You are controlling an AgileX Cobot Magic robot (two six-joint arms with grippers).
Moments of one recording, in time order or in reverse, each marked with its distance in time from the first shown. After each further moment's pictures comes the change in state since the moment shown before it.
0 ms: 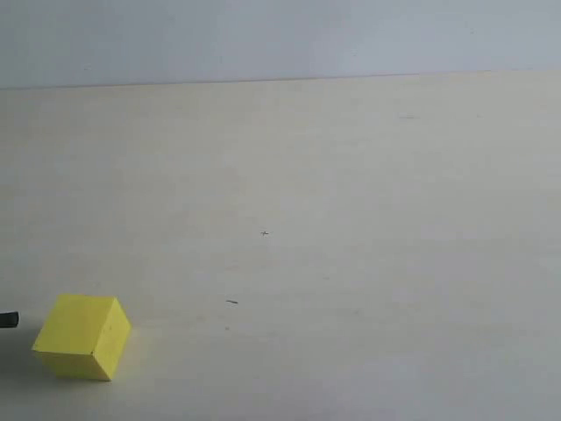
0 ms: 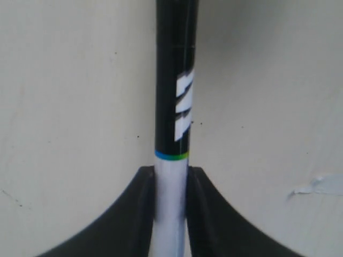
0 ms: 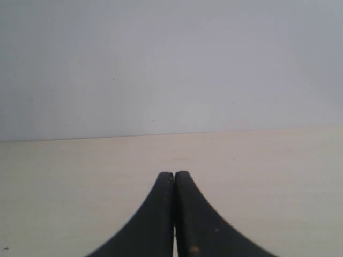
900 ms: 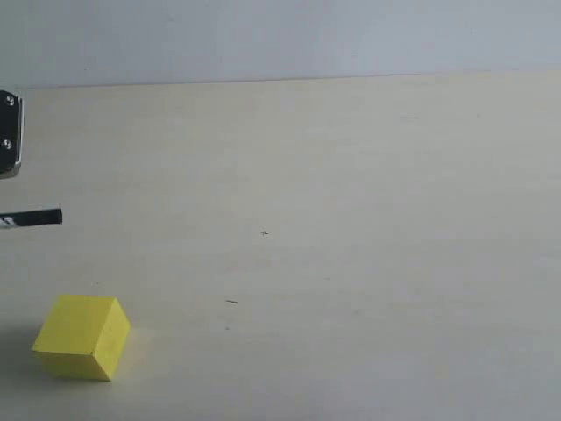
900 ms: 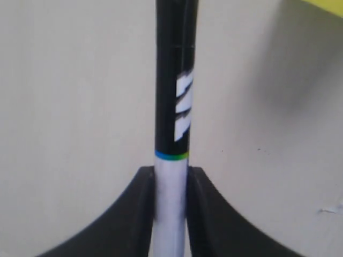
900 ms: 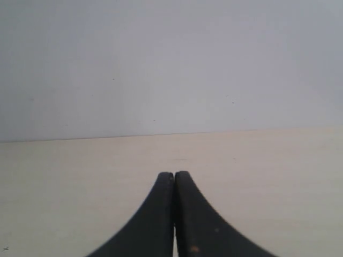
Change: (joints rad) left arm -0.302 -0.144 -0.206 0.078 0.154 -0.376; right arm 0.000 0.000 0.000 0.000 0.000 0.000
